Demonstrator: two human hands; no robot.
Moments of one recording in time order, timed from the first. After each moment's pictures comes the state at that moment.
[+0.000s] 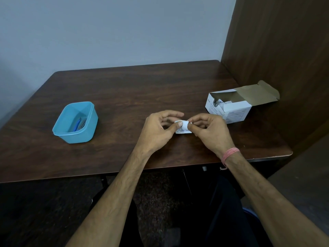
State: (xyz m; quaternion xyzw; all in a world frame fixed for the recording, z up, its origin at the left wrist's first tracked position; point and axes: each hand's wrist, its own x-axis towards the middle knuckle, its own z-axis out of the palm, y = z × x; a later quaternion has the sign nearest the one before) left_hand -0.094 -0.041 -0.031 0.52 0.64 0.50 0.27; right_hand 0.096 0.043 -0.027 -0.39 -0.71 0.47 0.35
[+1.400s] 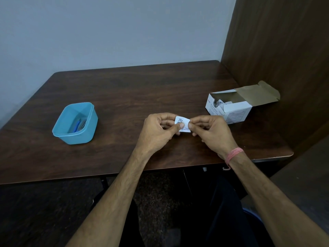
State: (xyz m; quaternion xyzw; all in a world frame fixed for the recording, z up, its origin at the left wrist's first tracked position) left_hand -0.092 -0.044 -0.029 0.49 0.63 0.52 0.30; right_hand 0.102 0.047 -0.029 -0.38 -0.71 0.49 0.33
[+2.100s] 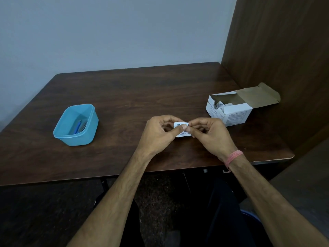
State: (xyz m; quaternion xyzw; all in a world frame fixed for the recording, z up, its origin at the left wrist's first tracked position) left_hand -0.091 -0.043 -0.028 0.52 0.64 0.50 0.27; right_hand 0.100 0.047 -0.033 -0.35 -0.73 0.48 0.34
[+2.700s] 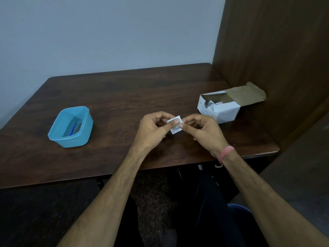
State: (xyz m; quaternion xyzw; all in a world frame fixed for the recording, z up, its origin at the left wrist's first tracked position) left_hand -0.088 -0.039 -0.013 0.48 0.64 0.53 0.29; right_hand 0.103 0.045 -0.020 -0.35 -0.70 0.51 0.34
